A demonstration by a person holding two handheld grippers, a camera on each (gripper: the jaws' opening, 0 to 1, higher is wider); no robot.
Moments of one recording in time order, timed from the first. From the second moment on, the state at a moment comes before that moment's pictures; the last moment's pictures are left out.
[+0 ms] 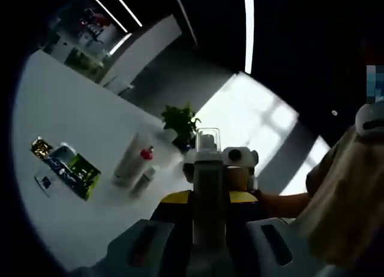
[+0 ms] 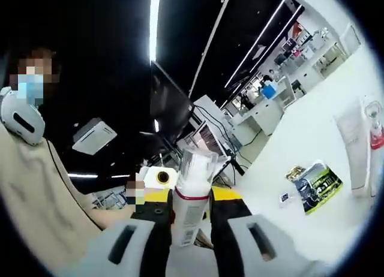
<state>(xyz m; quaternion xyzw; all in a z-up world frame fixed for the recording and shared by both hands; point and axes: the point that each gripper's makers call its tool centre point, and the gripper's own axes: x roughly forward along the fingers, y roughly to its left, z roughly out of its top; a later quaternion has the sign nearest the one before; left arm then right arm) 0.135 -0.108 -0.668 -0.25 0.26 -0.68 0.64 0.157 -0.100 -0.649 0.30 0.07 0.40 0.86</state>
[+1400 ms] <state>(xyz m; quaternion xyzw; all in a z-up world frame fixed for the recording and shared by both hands) 0.141 -0.088 -0.683 -0.03 0.26 -0.65 0.71 0.148 -0.093 -0.687 0.08 0.12 0.45 0.88</state>
